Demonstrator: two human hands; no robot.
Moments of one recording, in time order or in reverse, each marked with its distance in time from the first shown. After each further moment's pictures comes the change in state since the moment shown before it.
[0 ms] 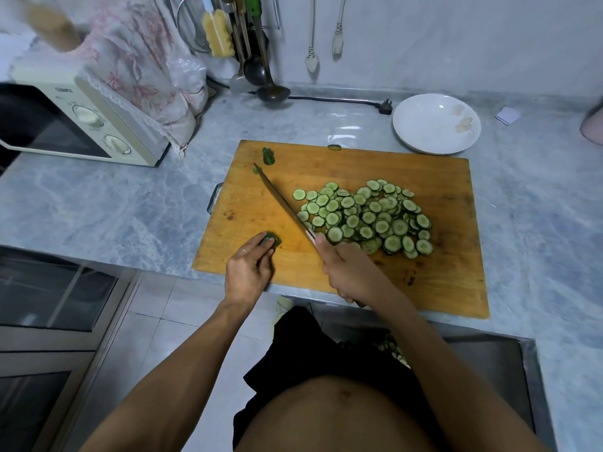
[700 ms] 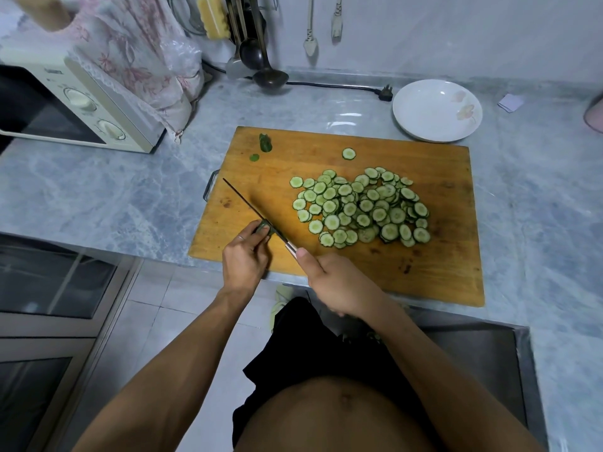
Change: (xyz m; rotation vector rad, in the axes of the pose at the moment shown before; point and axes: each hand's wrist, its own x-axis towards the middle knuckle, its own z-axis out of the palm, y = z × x) left_hand 0.000 0.005 0.003 0.026 0.007 -0.043; right_hand -0.027 -0.006 0.017 -0.101 -0.114 -0.028
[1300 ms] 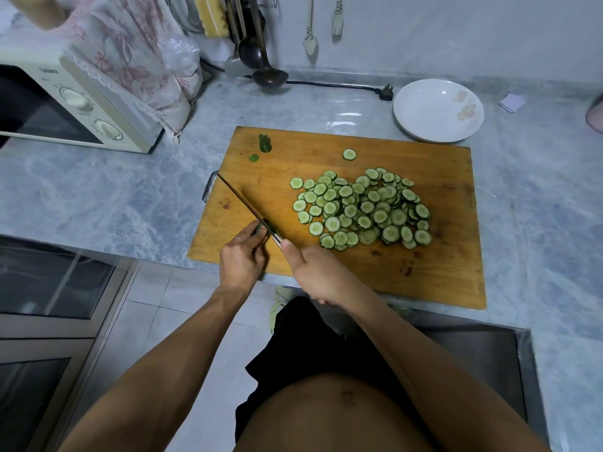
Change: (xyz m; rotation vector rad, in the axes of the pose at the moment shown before) left_hand 0.004 -0.004 -0.006 0.054 -0.064 0.024; right_hand 0.030 -0.013 0.012 -0.028 0.029 0.020
